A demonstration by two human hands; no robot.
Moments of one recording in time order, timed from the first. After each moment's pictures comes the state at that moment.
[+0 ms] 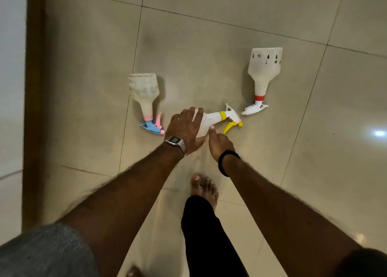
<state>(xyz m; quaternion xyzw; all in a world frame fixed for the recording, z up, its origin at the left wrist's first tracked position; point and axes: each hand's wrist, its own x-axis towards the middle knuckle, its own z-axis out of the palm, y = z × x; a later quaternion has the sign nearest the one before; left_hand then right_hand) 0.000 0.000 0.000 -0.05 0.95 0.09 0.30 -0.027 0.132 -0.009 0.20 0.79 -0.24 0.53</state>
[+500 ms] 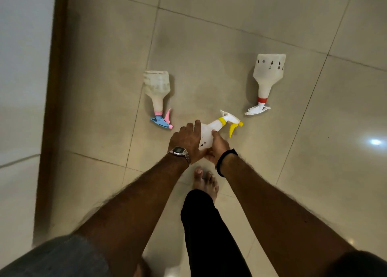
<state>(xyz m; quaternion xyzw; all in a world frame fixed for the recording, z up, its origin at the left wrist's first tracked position) 0.033 0.013 0.042 -0.17 0.89 0.16 0.38 -0.012 0.117 0.026 0.46 0.55 -0.47 0.51</state>
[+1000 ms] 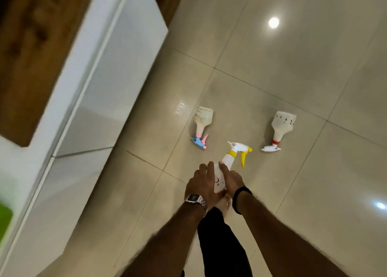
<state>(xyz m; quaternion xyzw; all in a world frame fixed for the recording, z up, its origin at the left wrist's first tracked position) 0.106 0.000 0.244 -0.34 0.83 0.30 0.32 0.027 0.084 0.200 0.28 0.70 -0.33 0.58</state>
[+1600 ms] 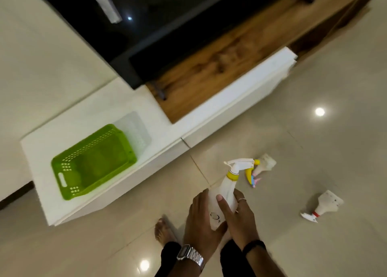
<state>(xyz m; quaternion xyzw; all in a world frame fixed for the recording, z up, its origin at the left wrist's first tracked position) 0.338 -0.066 0.456 -0.61 0.68 0.41 -0.05 0.217 -0.042 0.436 -0.20 0.77 -0.33 0.51</state>
